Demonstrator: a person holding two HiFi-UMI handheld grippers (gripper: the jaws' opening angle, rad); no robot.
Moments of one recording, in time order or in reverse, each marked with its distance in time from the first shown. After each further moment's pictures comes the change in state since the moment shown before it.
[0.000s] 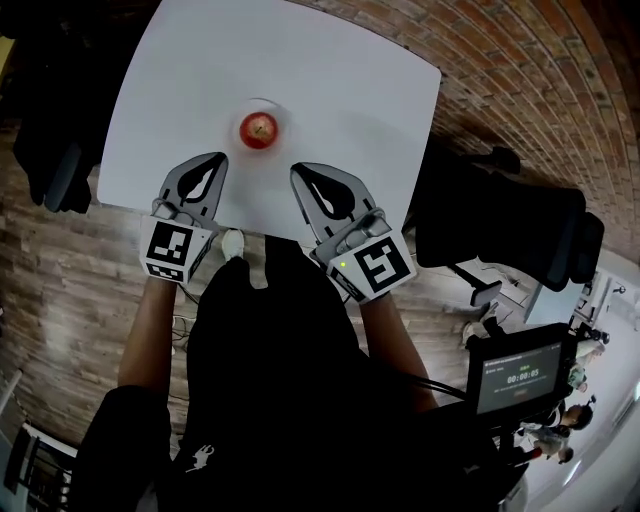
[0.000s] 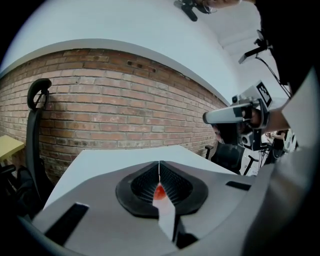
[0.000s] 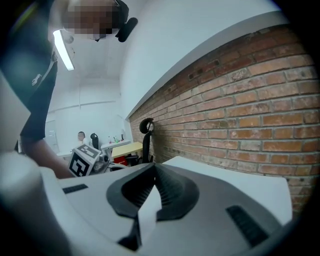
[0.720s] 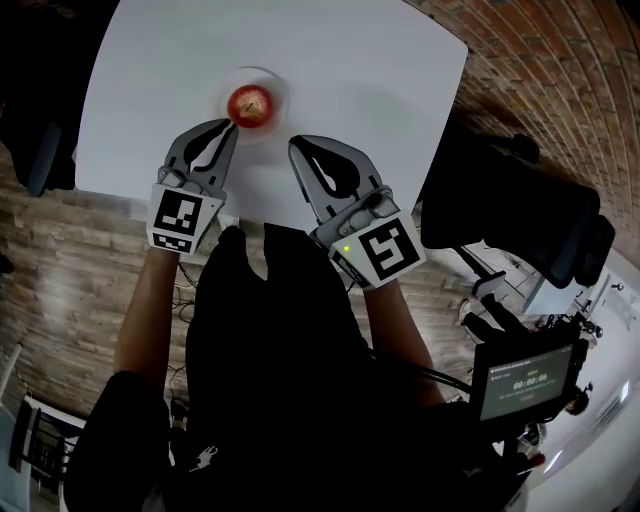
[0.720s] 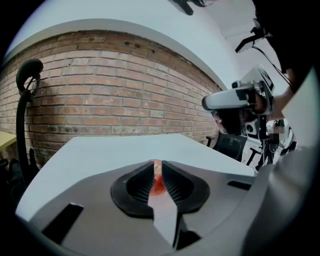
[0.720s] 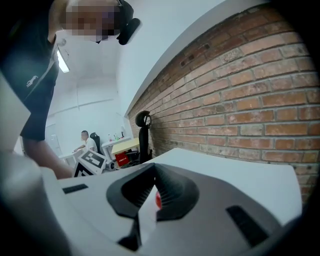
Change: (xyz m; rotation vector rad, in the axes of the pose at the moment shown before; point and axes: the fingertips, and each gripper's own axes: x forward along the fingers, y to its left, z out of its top) left arm 0.057 0.001 -0.047 -0.001 0.089 -0.017; right arm 0.027 -0.027 -0.030 0.050 0.044 0.037
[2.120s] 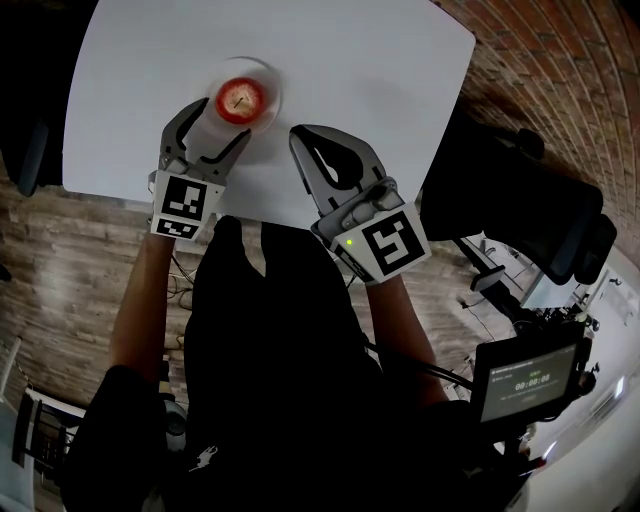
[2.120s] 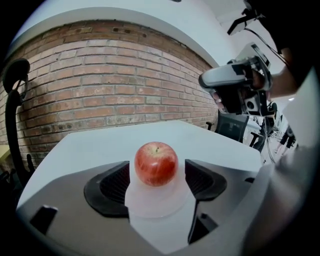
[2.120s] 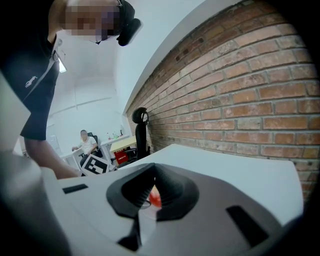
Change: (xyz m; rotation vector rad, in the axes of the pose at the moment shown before) left arm 0.049 -0.002 -0.043 0.088 0.116 -0.004; right arm 0.004 -0.039 -0.022 0.028 0.020 -0.007
